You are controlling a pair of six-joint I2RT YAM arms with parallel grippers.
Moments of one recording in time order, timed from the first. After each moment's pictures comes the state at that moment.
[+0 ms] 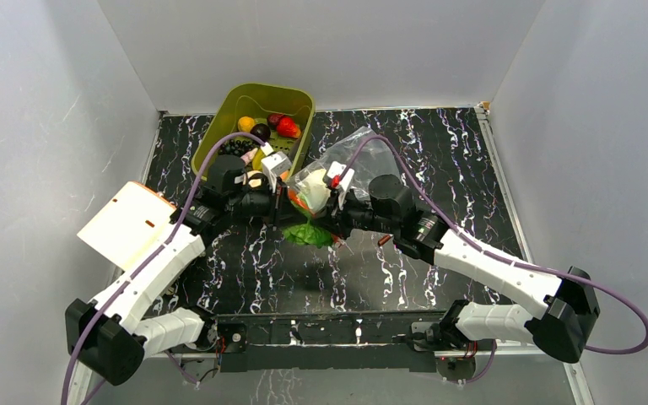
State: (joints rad) left arm -0.51 1.12 0.97 -0.41 0.73 -0.14; right arm 0.87 1.16 0.92 -0.03 -0.33 -0.01
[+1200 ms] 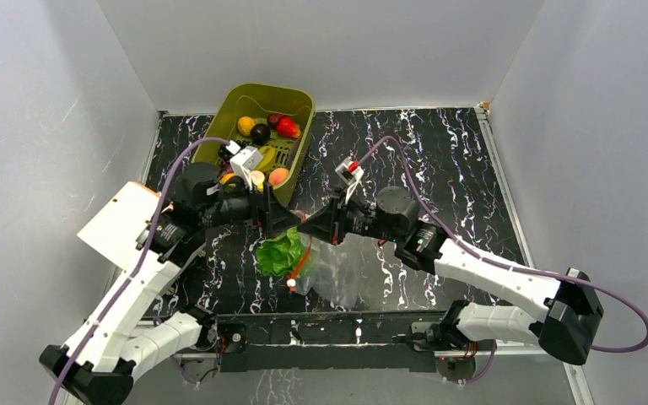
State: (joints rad) left arm -0.50 0.92 1.01 -0.53 0.58 -0.38; right arm 0.91 1.13 0.82 0.27 -0.38 0.56
